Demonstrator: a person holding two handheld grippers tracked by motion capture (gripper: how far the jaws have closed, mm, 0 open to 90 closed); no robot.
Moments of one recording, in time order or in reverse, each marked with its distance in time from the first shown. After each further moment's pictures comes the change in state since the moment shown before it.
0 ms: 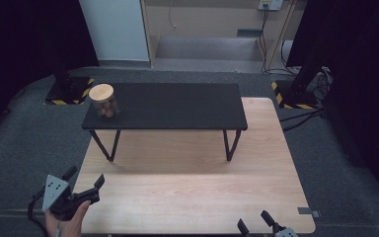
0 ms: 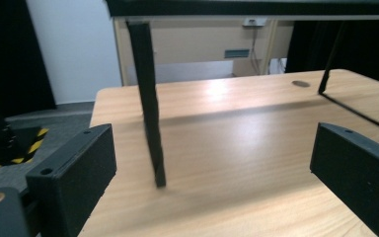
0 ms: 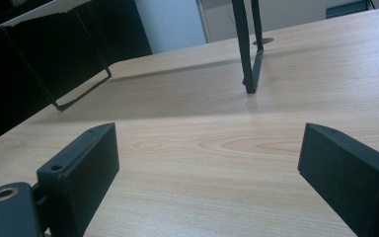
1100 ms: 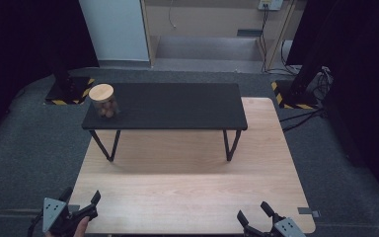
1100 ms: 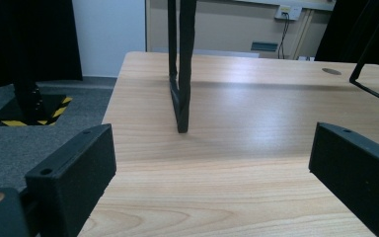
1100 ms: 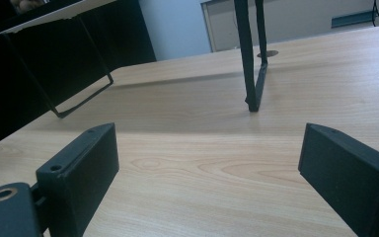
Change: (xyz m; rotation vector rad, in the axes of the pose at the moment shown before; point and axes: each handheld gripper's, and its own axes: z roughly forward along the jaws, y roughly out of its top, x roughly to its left) left arm -0.011 -0.044 -0.020 0.018 0.099 -0.096; right arm -0.006 0.016 0.015 -0.012 0.019 -0.025
